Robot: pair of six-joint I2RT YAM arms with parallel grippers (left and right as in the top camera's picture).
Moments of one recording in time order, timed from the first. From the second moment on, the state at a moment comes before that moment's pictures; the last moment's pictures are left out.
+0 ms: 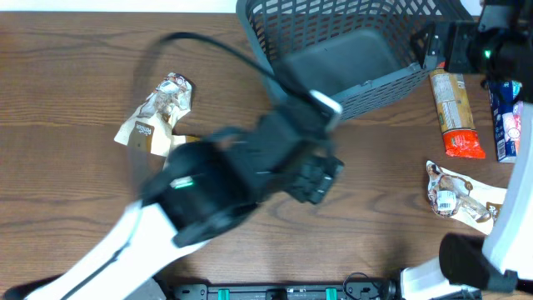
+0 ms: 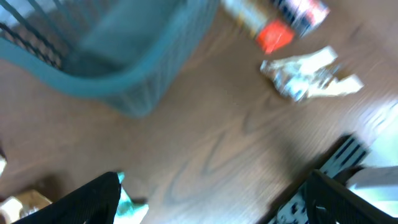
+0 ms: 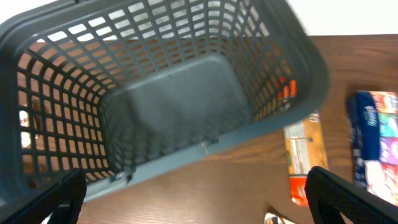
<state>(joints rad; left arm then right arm) -1.00 1.50 1.92 -1.26 -0.09 -0.32 -0.10 1.71 2.34 -1.44 -0.18 -0.02</state>
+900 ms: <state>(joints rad) -1.12 1.61 1.92 -1.25 -0.19 -0.46 -0.23 2.02 2.40 -0.99 -0.47 0.15</state>
